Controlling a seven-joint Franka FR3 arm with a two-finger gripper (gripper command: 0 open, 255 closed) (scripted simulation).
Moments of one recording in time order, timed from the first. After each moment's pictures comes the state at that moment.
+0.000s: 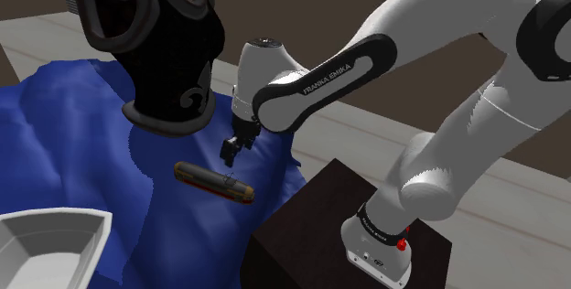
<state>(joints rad) 0.17 -0.13 0.27 -2.58 0.07 2.50 0.15</state>
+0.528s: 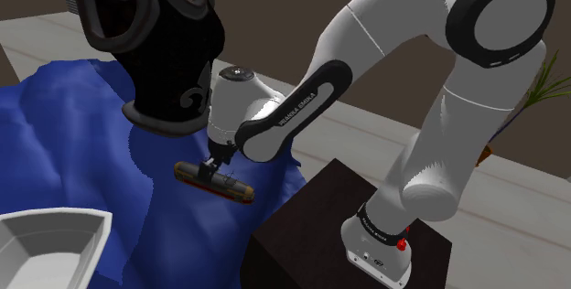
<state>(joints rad) 0.20 0.14 0.29 -2.48 -0.14 2.69 0.32</state>
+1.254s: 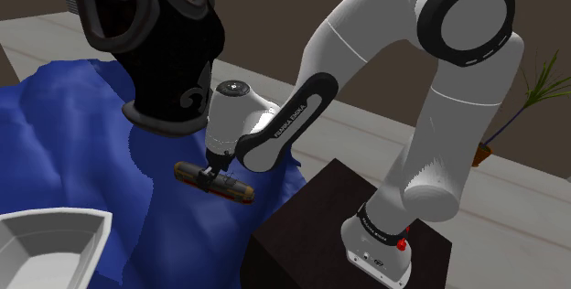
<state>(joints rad) 0.23 0.24 0.26 -2.47 -0.23 2.77 0.38</state>
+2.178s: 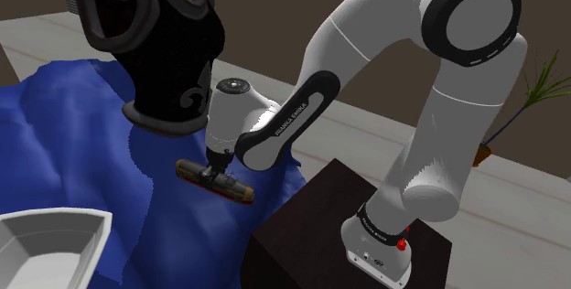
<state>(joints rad) 0.22 0.23 0.26 -2.47 -0.21 2.76 0.37</state>
